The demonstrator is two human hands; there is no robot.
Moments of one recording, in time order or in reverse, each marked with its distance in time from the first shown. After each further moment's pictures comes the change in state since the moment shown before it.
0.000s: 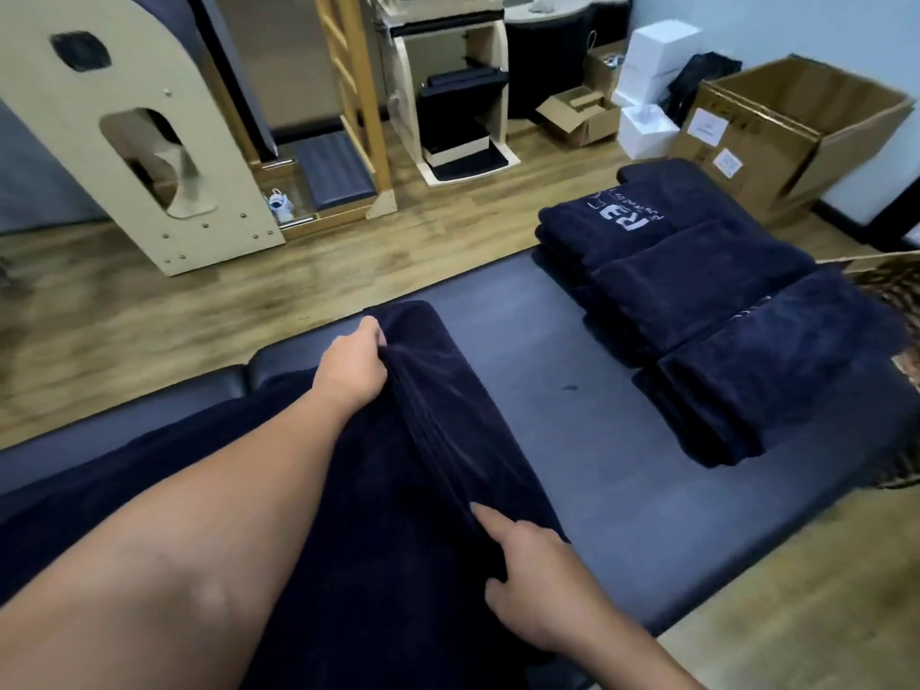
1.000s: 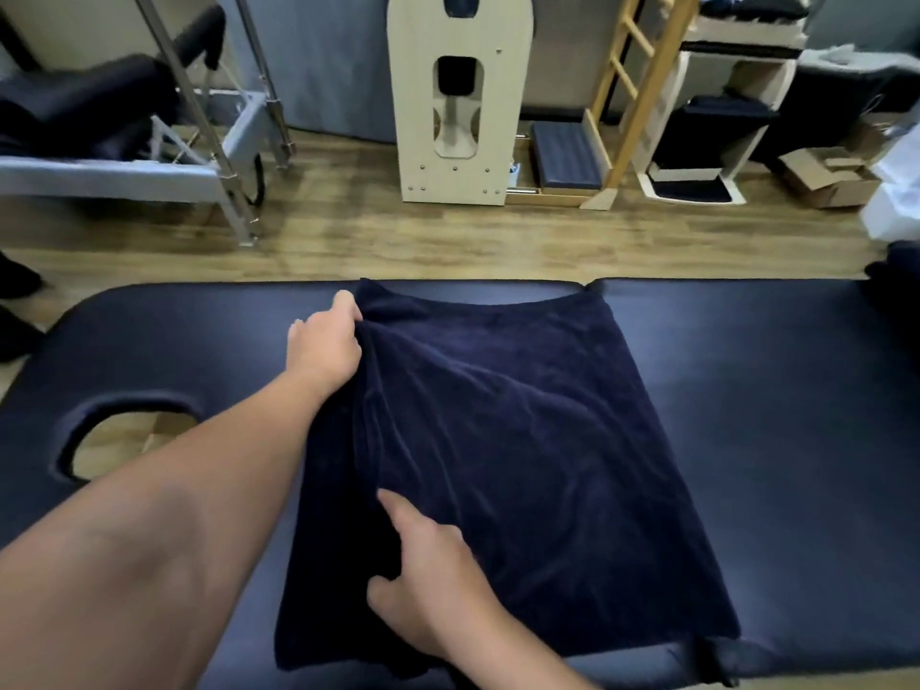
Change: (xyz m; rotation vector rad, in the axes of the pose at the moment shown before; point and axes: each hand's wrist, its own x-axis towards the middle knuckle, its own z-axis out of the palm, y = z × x) left_hand -0.262 -0.460 -0.193 0.044 0.303 -0.388; right_hand -0.063 -0.371 0.359 0.031 -0.299 -0.241
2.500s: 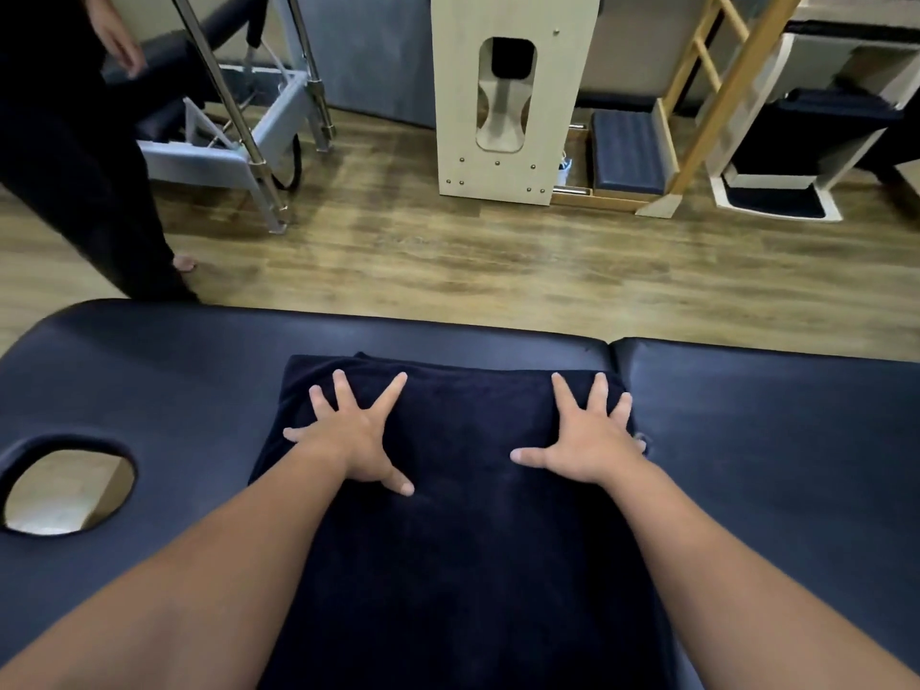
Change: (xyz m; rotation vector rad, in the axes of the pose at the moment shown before) left_hand 0.034 0.064 0.071 0.282 -0.698 -0.247; right_hand 0.200 0.107 -0.269 -0.518 0.134 0.297
